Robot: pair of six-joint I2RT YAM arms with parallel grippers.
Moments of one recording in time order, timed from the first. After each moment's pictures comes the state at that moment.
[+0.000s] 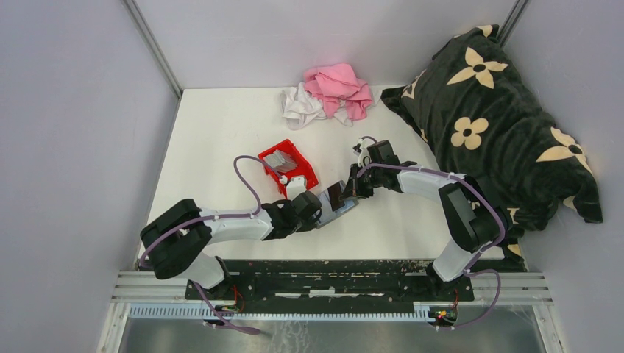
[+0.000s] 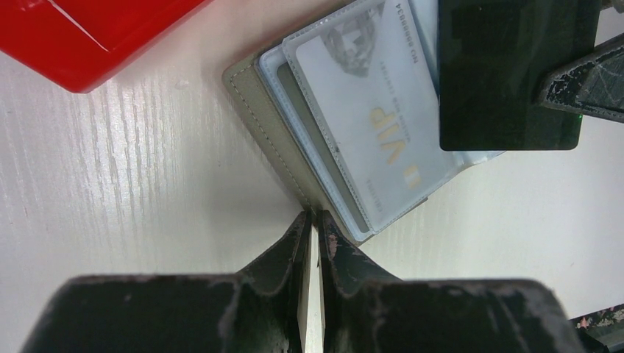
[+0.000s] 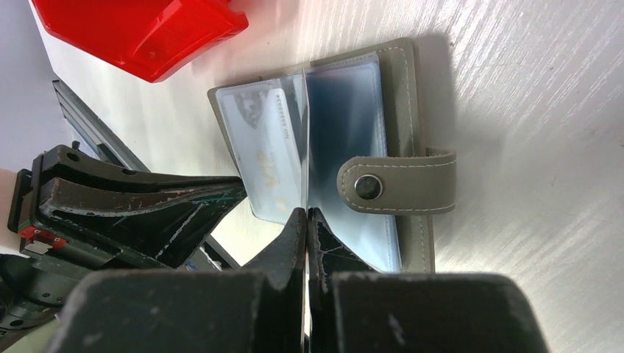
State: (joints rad) left arm -1.00 1.51 0.65 -0.13 -0.34 -0.99; right arm 0.45 1.68 0.87 -0.14 -0.56 0.53
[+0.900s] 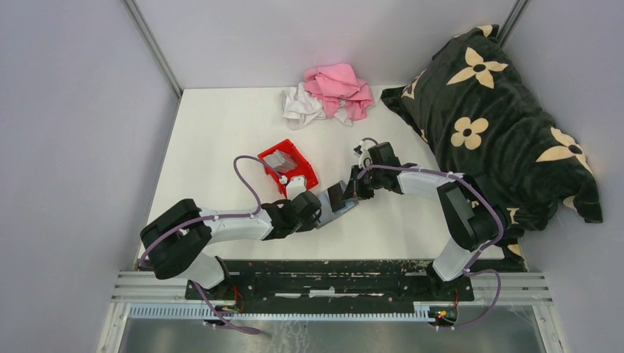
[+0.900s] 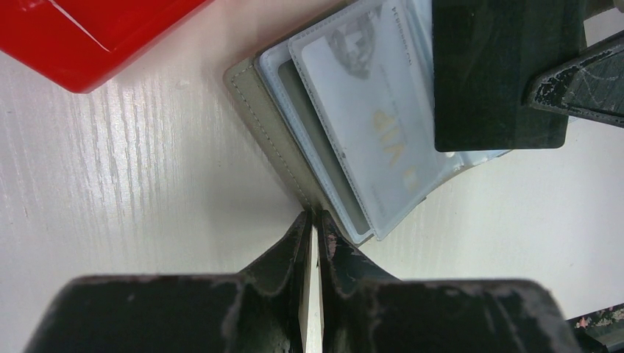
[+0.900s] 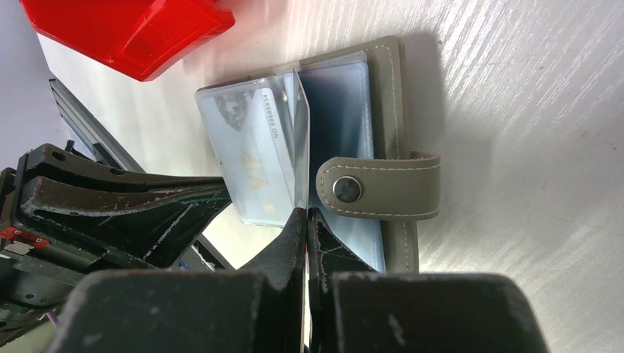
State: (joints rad) left arm -0.99 1.51 0.64 -0.13 -0.34 -0.99; right arm 0.45 1.69 0.85 -0.10 -0.56 0.52
